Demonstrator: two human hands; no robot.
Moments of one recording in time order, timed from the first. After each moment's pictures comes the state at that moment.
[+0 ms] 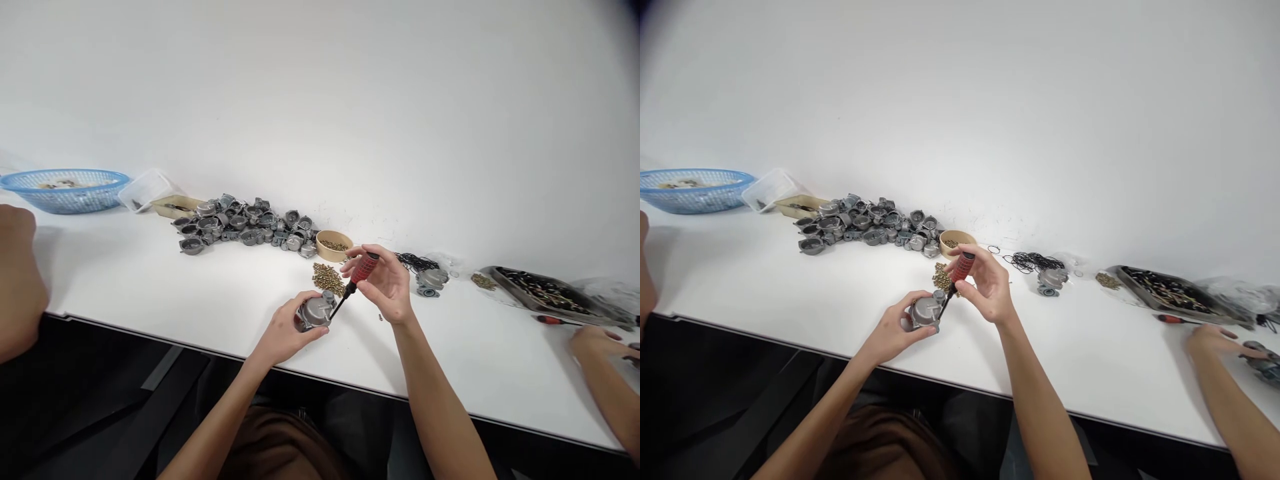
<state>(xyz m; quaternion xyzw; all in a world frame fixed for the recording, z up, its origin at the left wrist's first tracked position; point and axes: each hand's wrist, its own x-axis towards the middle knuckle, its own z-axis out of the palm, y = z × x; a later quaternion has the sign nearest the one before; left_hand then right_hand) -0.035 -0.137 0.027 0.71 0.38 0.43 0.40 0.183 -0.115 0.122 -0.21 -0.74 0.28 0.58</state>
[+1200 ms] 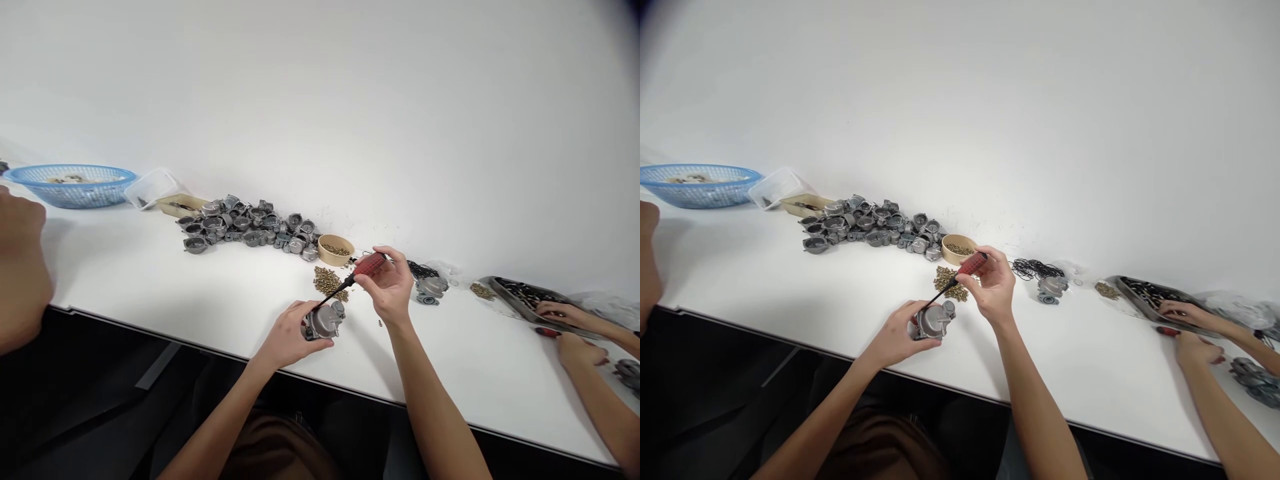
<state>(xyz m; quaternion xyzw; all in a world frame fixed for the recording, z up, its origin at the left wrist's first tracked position) -0.027 -0.138 0.018 0.76 0.39 0.41 0.31 0.179 -0.108 0.117 -0.27 -0.67 0.22 0.65</state>
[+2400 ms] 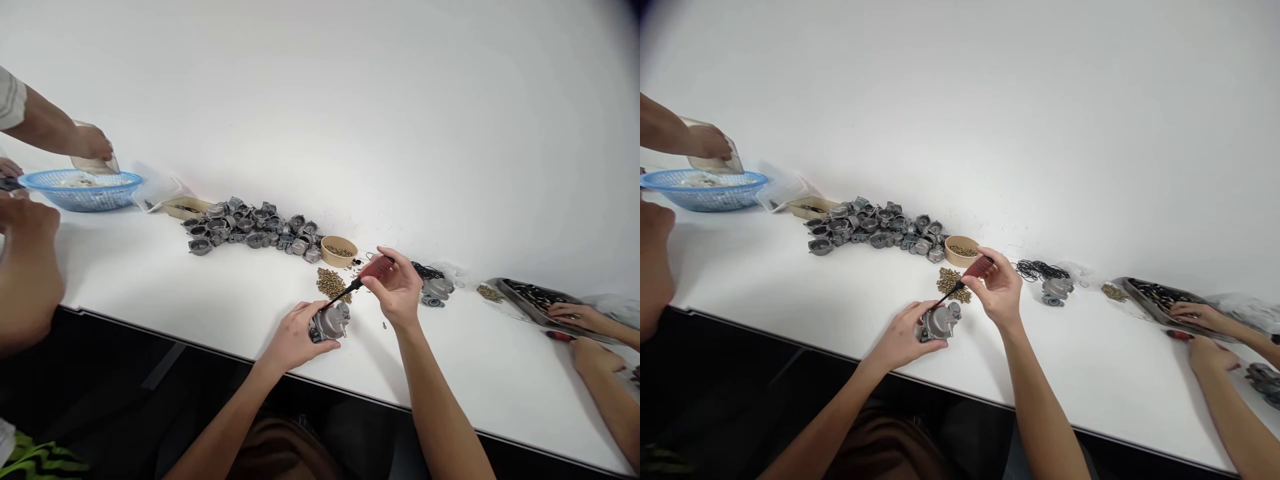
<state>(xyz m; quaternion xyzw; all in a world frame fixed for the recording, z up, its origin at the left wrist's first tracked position) -0.023 -0.139 0.020 0.76 0.41 0.41 0.29 0.184 -0.108 0.119 -0.26 -0.69 0.18 0.66</state>
